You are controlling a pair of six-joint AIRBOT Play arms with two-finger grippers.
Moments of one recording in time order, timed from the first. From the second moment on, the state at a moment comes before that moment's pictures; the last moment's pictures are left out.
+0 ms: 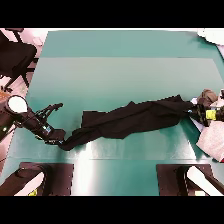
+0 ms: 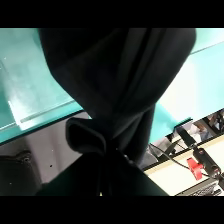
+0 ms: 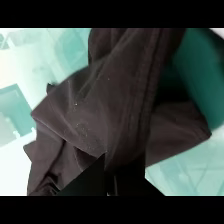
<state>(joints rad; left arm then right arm) -0.09 -0.90 0.71 1.11 -1.65 -1.49 -0.62 -1.00 0.72 -0.78 1.35 1.48</state>
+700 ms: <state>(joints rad) -0.09 -0.90 0.85 1.13 -1.62 -1.46 -0.62 -0.99 0.72 -0.78 1.38 1.49</state>
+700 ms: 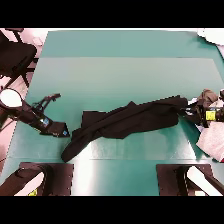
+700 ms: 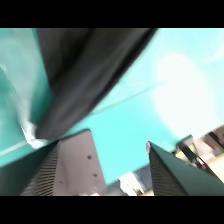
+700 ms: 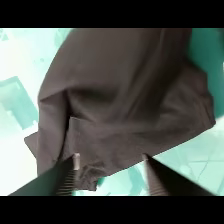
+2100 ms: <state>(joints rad) 0.16 -1.55 1.05 0.77 -1.32 -0.89 -0.60 -1.05 1.22 -0.79 1.36 1.43</state>
